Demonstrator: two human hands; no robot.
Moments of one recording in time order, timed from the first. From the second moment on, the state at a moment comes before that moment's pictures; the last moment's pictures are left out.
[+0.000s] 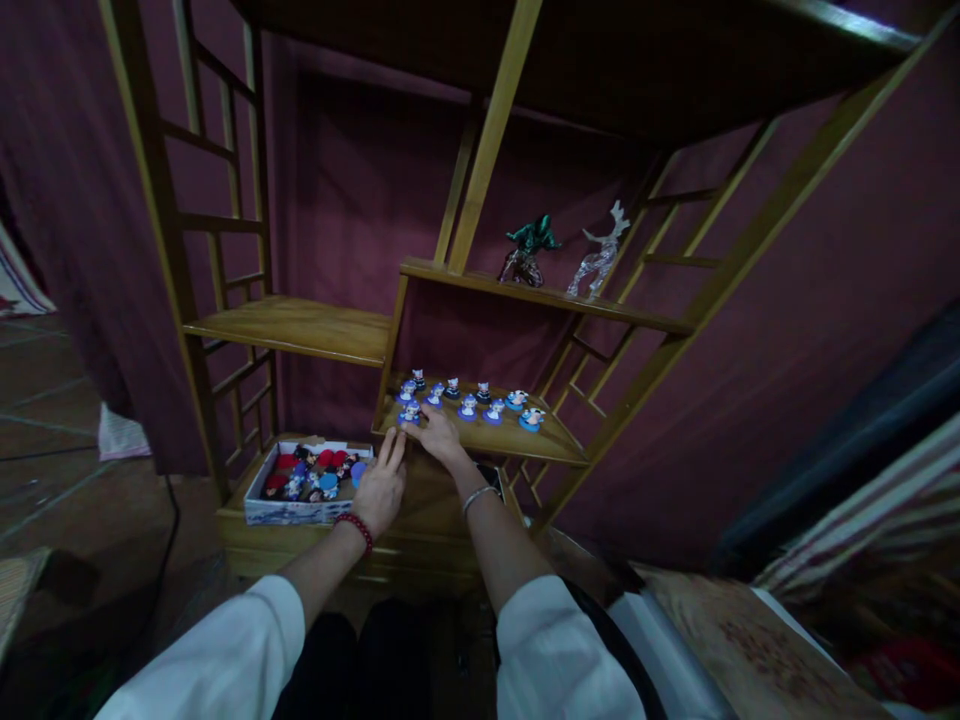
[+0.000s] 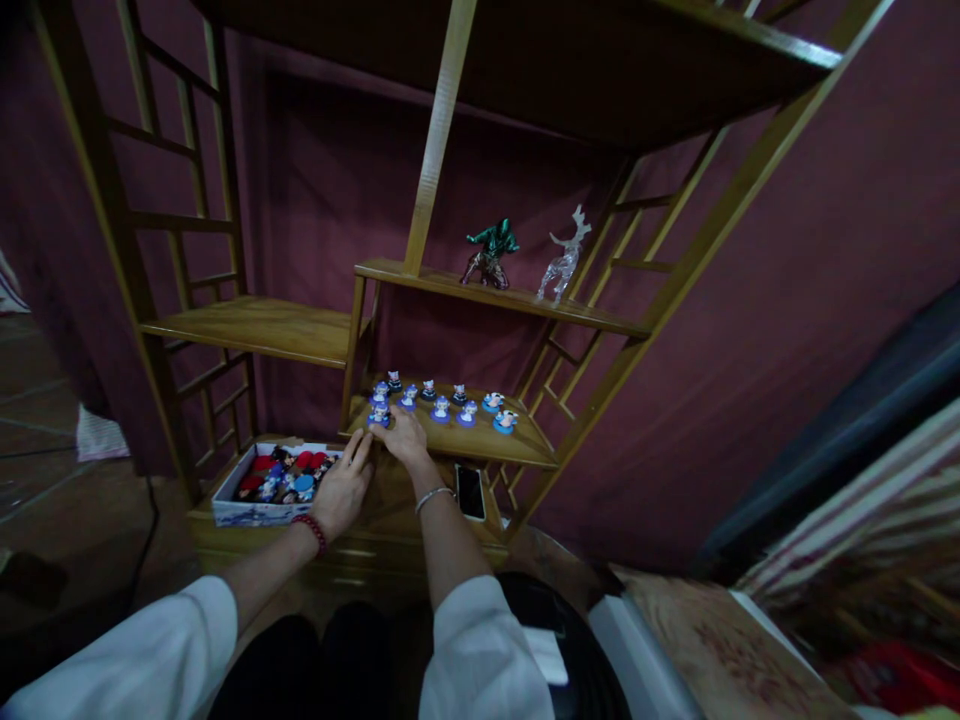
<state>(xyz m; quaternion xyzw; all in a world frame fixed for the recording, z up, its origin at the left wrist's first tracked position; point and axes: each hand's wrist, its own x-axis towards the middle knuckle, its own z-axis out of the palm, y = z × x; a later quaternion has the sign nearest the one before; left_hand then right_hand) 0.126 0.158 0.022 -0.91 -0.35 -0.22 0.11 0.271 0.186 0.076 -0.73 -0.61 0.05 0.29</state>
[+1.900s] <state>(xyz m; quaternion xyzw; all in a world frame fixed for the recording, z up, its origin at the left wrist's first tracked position) 0.132 0.153 0.043 -0.90 -0.38 -0.19 0.09 0.301 0.198 0.061 -0.70 -0.53 0.16 0.45</state>
